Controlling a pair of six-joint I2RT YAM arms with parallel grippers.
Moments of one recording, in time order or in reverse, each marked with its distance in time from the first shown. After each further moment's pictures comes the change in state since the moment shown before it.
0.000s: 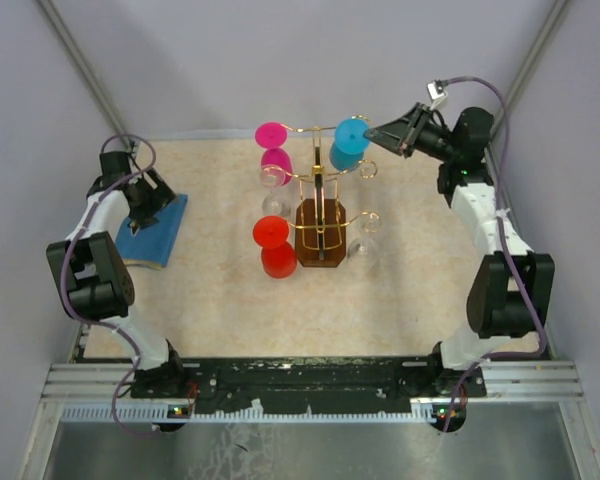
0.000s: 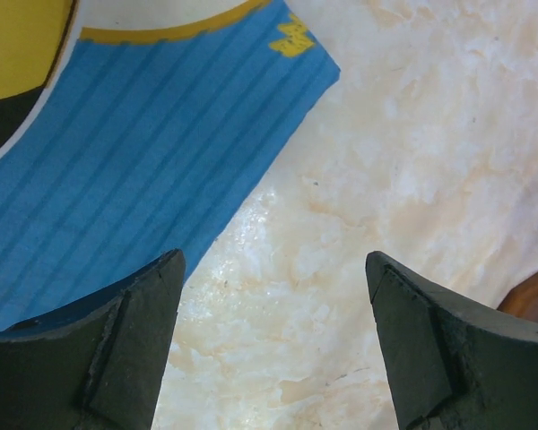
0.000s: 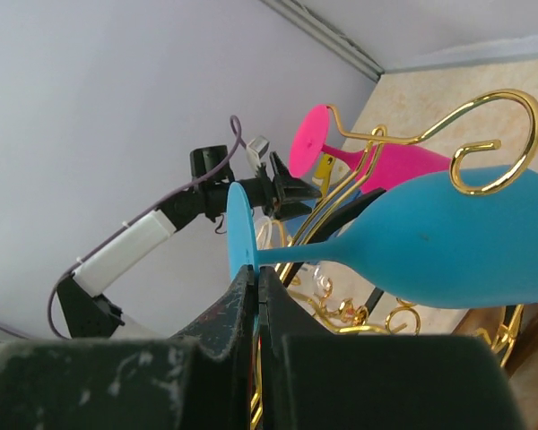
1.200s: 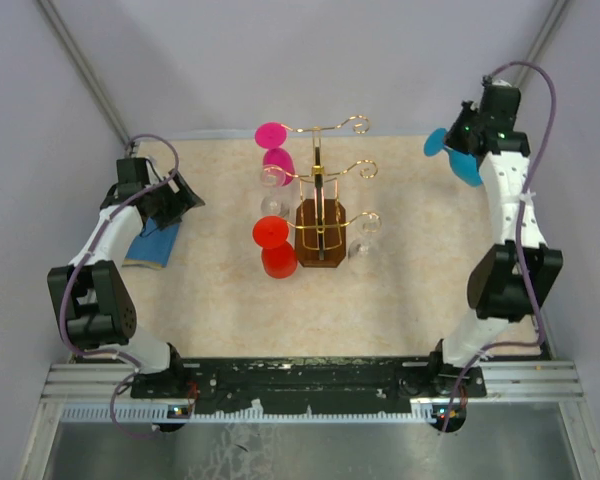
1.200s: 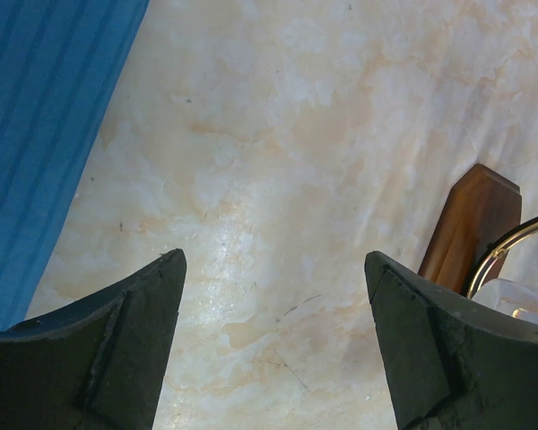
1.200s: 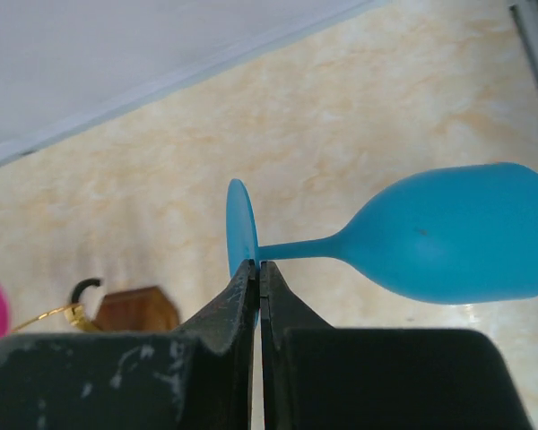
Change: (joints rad) left arm -0.124 -0.200 -0.158 0.067 0.107 0.013; right arm -0.163 0.028 0.347 -0.948 0.782 -0.725
